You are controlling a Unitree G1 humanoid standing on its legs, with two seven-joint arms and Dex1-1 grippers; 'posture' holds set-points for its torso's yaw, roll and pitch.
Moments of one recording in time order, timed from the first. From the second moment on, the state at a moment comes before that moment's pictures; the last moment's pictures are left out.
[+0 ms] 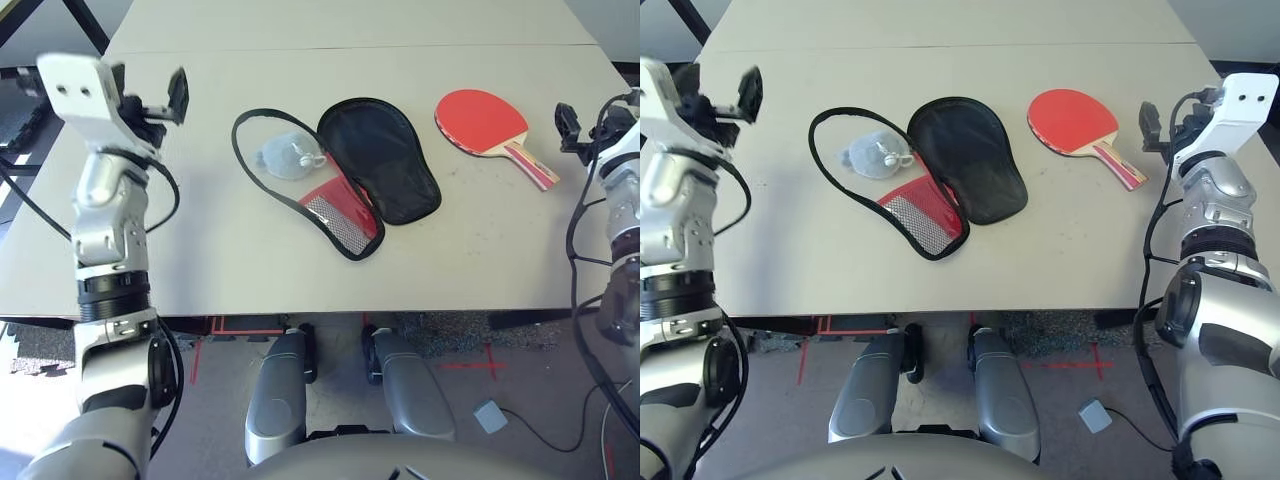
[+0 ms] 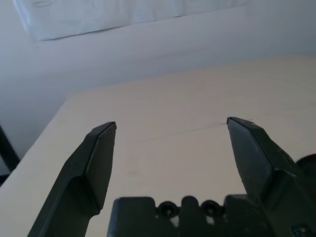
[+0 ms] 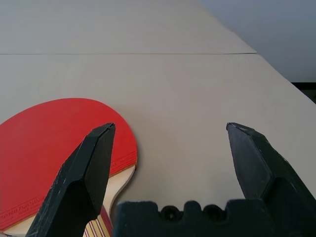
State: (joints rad) left arm -0.65 0.52 0.26 0.01 -0.36 0.31 -0.35; right arm -0.89 -0.67 -0.36 1.18 0.22 -0.20 0.44
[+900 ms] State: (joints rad) left arm -0.66 0.45 0.01 -0.19 -0.58 0.68 -0.62; right arm -1.15 -0.83 0.05 1.10 -0.05 0.45 0.96
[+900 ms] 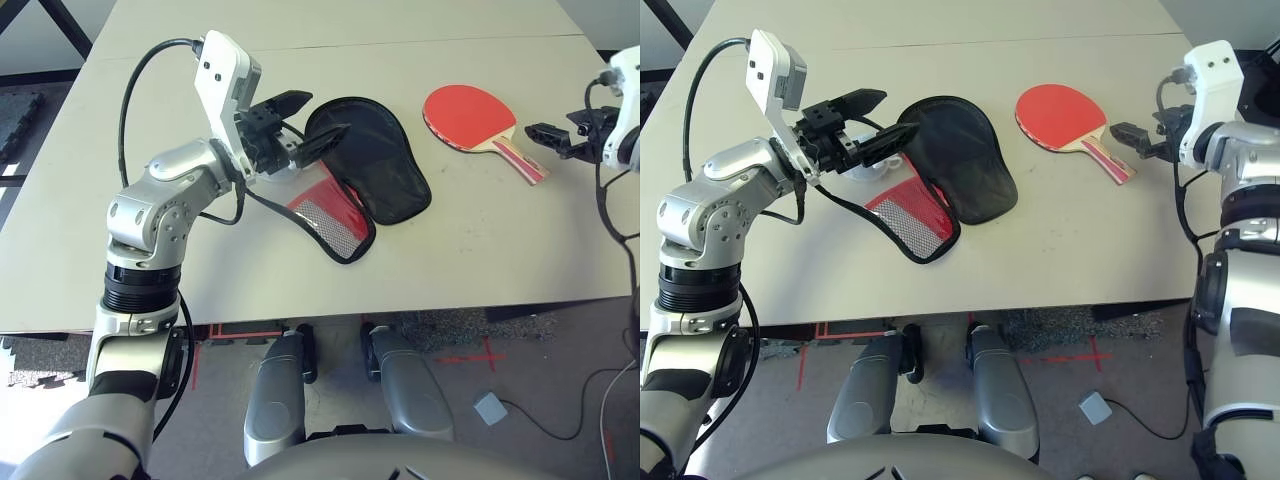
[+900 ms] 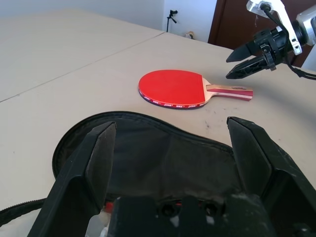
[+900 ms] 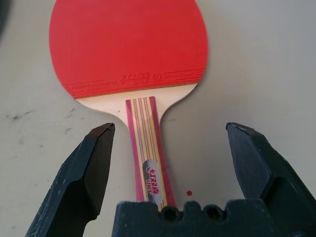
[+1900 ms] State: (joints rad) left arm -0.59 0.41 -0.01 -0.26 -0.54 0.67 -0.59; right arm -1.25 -0.69 0.17 1.32 -0.24 0.43 0.88
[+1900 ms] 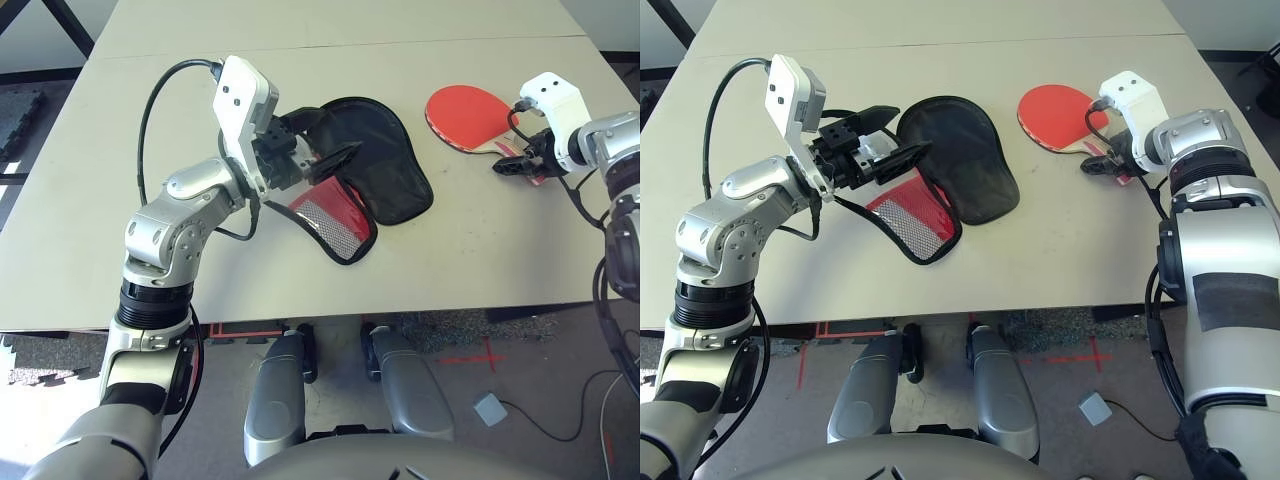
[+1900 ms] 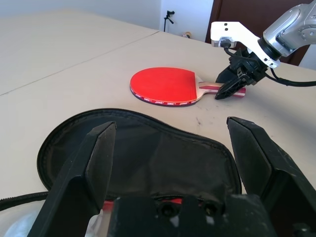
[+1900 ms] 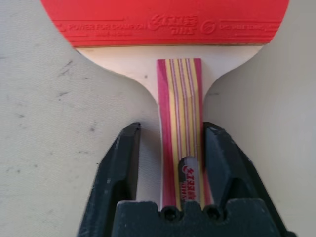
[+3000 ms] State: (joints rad) left arm -0.62 0.57 -0.02 -0.22 -0.45 0.63 -0.70; right arm -1.12 -0.54 0.03 0.46 -0.01 1.01 0.72
